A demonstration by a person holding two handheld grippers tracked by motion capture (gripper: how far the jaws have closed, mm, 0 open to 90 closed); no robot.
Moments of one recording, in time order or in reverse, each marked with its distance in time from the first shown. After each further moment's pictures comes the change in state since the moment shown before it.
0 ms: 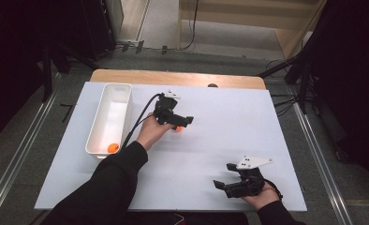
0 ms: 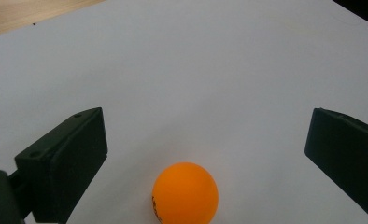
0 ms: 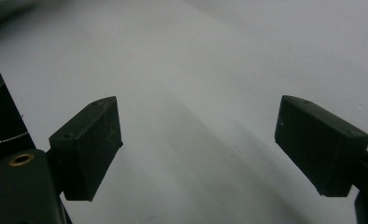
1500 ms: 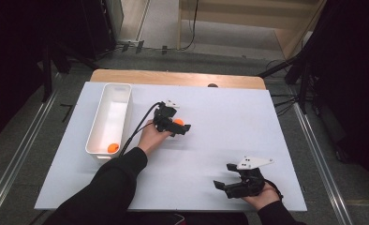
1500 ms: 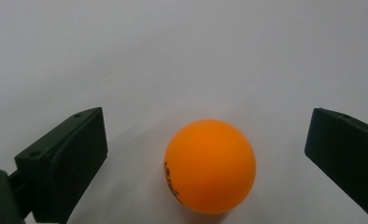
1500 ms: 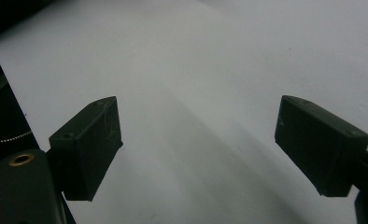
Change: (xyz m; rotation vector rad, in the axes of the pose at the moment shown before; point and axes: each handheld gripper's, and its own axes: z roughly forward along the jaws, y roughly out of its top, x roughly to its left) left arm 0.006 -0.033 0.023 0.056 0.046 0.015; right arm 0.000 0.000 -0.001 -0.002 0.001 -0.002
